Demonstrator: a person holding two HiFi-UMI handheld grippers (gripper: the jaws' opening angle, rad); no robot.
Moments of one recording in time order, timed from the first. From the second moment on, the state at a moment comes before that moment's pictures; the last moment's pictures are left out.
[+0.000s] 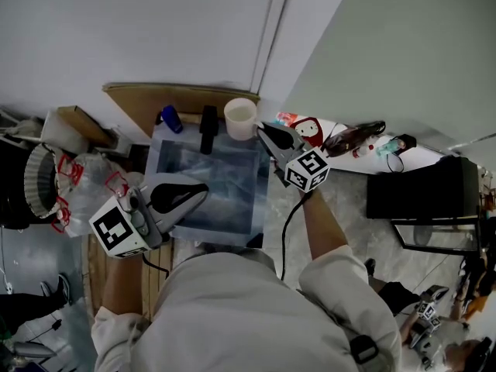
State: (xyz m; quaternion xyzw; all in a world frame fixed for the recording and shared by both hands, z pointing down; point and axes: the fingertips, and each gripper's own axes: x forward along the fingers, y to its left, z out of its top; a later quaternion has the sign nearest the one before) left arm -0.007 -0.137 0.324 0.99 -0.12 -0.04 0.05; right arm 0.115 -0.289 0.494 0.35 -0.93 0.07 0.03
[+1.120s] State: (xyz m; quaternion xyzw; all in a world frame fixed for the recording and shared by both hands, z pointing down) left arm -0.007 -0.156 0.362 0.99 -0.14 0.01 0.08; right arm 0.110 -0.336 0.621 0.36 -0.92 0.12 0.07
